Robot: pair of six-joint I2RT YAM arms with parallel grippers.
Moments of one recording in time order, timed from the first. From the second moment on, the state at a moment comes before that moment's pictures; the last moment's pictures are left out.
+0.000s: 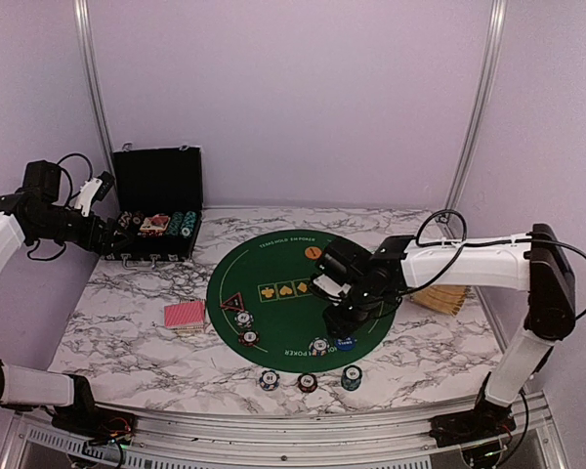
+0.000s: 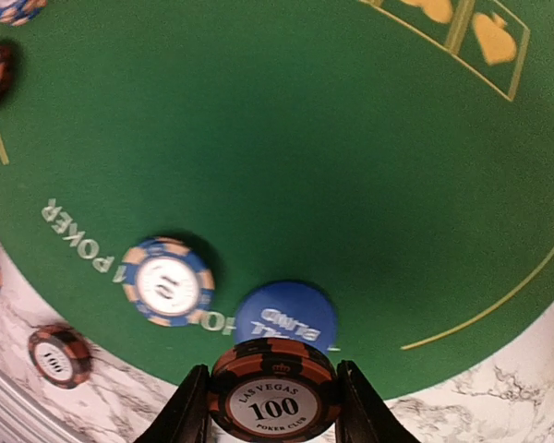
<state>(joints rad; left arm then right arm) 0.10 1.14 1.18 -0.88 0.52 0.37 0.93 1.71 1.22 -0.79 0.06 0.24</state>
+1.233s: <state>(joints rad) 0.10 1.14 1.18 -0.88 0.52 0.38 0.71 1.69 1.00 -0.64 0.04 0.24</state>
